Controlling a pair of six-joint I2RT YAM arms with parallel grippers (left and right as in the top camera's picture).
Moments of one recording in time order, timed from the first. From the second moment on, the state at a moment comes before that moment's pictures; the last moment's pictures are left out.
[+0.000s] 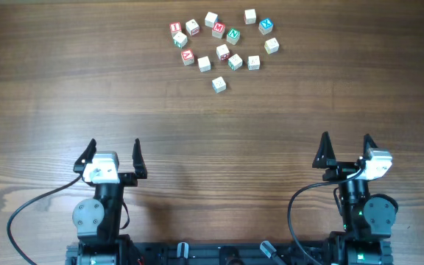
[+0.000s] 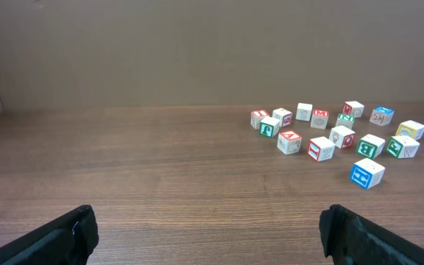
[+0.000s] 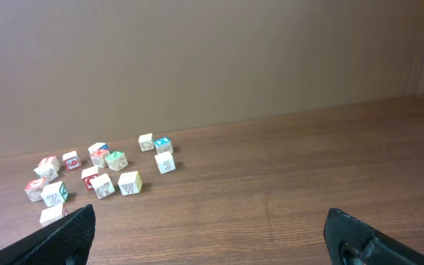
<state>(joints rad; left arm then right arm) 0.05 0.01 0.02 -0.07 0.06 0.01 -0.07 0.02 0.01 0.00 -0.07 0.16</state>
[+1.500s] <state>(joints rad) 0.05 0.02 0.03 -0.11 0.11 -0.05 -0.07 0.02 0.01 0.00 -0.07 0.16</state>
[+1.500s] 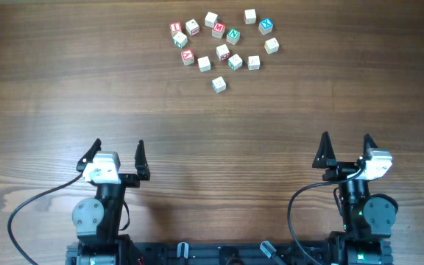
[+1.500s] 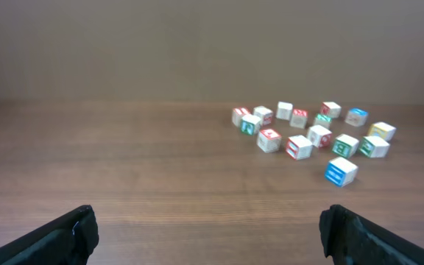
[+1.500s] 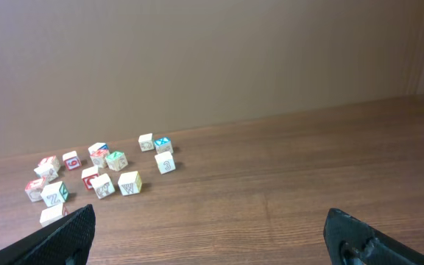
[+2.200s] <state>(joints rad) 0.05 0.75 0.97 -0.76 0.41 -0.19 -0.07 0.02 0.01 0.00 -0.07 0.16</state>
